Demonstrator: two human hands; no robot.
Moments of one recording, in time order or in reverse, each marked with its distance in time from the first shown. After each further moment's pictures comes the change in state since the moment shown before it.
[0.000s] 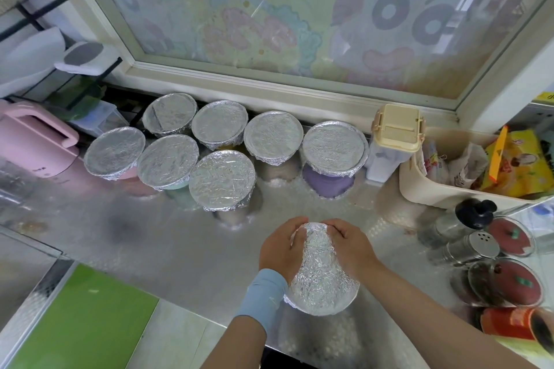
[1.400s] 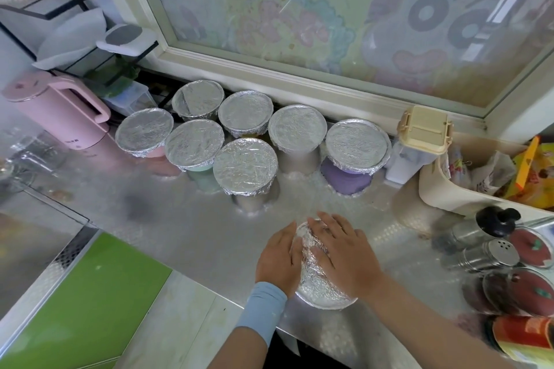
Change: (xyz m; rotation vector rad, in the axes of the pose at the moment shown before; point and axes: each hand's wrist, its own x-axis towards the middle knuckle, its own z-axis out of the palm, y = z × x) left_hand -0.044 -0.048 -0.009 0.167 0.110 0.034; right_hand -0.035 -0.015 0.027 -0.942 -0.116 -0.494
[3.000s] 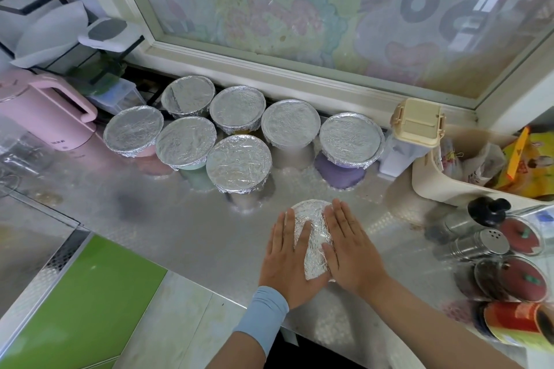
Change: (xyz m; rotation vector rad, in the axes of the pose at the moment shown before) left_hand -0.011 0.013 0.010 0.418 0.005 0.312; right_hand -0.009 0.020 0.024 0.072 0.204 0.017
